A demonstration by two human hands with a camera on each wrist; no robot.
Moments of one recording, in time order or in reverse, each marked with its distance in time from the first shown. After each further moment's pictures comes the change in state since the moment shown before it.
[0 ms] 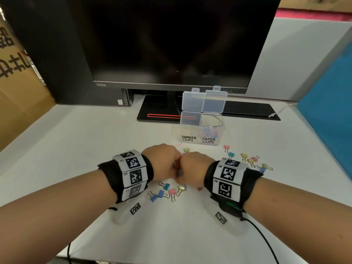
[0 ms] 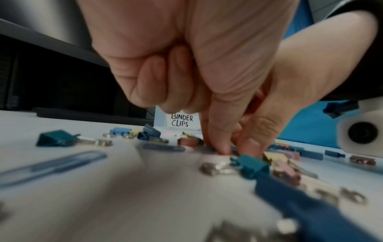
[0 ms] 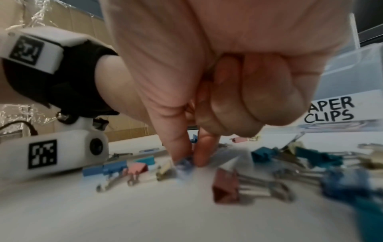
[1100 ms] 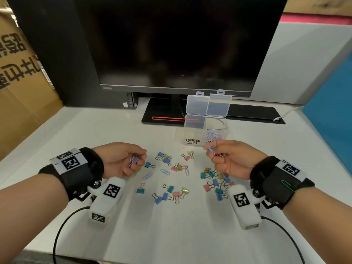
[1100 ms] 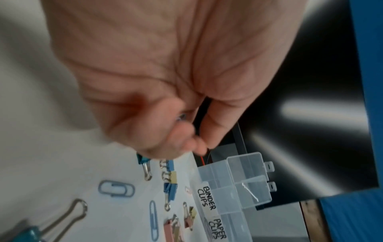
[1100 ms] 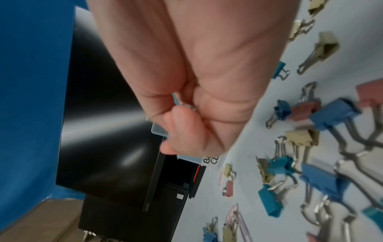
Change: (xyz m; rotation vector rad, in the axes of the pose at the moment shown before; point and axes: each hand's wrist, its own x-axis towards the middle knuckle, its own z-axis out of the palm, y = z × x) left_hand -0.039 -0.089 -0.017 -1.498 -0.234 -0.504; right_hand -0.014 0.084 -0.011 1.739 -0.021 0.025
